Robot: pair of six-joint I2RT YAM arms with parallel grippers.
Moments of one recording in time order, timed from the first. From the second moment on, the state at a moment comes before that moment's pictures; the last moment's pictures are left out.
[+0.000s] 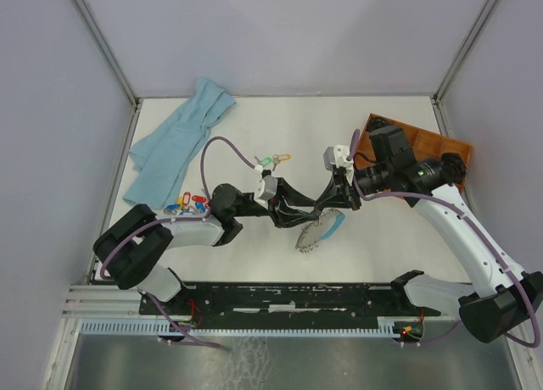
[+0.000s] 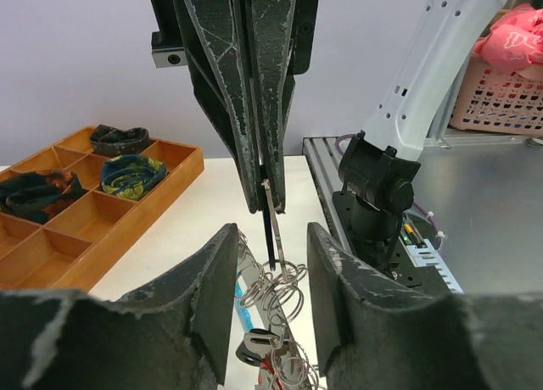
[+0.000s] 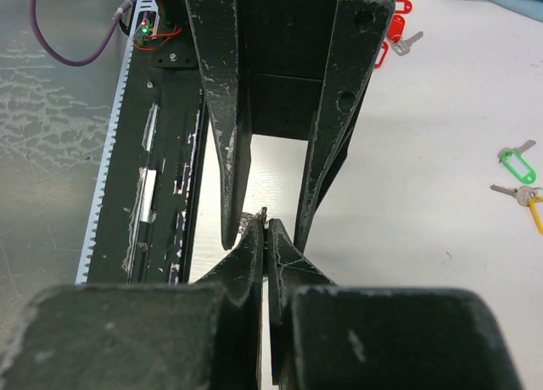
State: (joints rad) left arm -0.81 1.51 0.57 1.32 0.81 -0.25; right arm 0.44 1.16 1.21 -0.88 -1.04 -0.71
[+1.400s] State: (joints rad) left arm -0.80 1.55 0.55 1.41 0.63 -0.43; right arm 0.37 1.17 1.16 -0.64 -1.10 -0.37
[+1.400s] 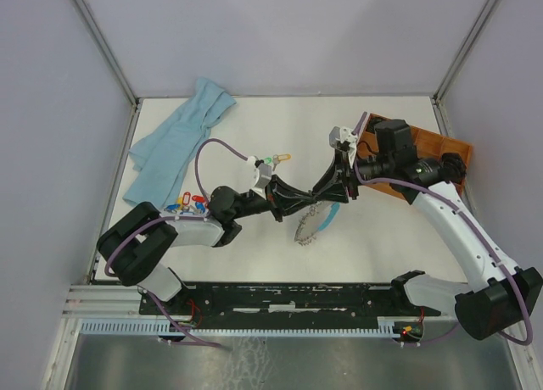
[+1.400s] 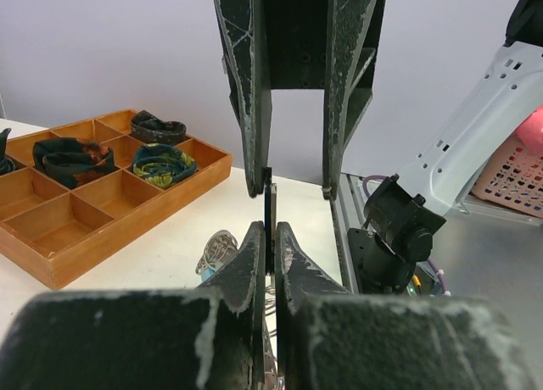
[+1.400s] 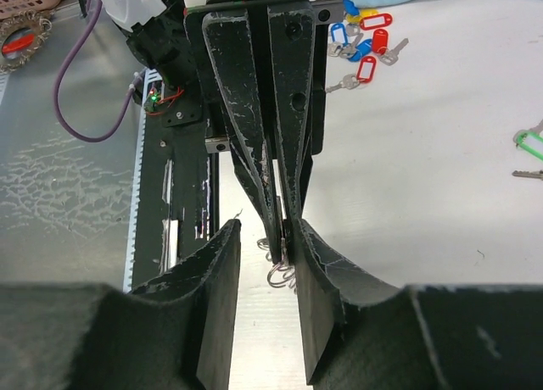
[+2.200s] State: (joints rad) left arm -0.80 1.54 0.56 1.36 0.66 -0.46; right arm 0.43 1.21 1.16 -0.66 -1.06 -0.42
